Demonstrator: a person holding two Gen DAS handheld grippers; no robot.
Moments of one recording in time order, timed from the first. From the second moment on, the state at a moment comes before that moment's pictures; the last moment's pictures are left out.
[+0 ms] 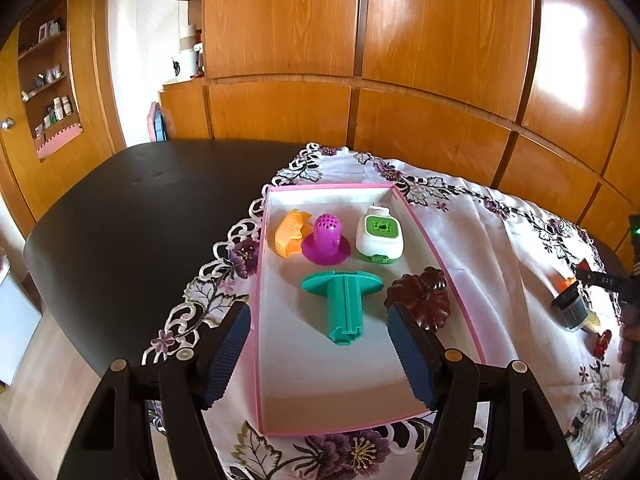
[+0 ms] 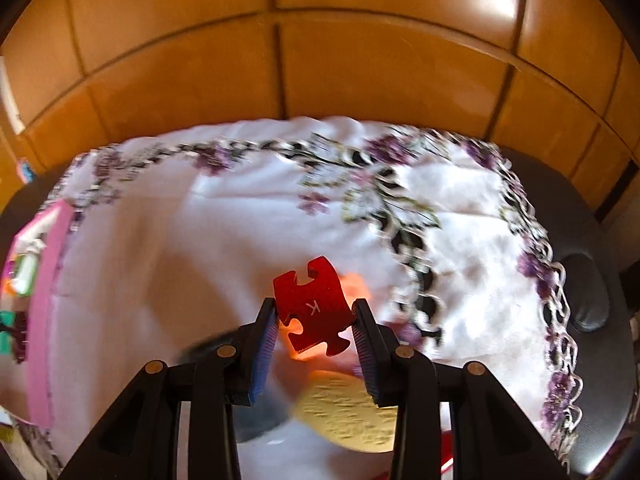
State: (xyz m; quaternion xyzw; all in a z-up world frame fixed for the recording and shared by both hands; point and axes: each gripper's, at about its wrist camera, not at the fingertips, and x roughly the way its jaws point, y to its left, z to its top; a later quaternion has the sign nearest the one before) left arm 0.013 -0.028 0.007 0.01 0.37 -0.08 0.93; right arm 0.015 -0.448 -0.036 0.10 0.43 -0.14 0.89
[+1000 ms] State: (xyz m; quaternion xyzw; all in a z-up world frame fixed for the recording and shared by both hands) left arm 0.015 0.008 -0.002 -0.03 0.37 -0.06 0.93; right arm 0.136 -0.119 -0.020 -0.01 0.47 0.16 0.87
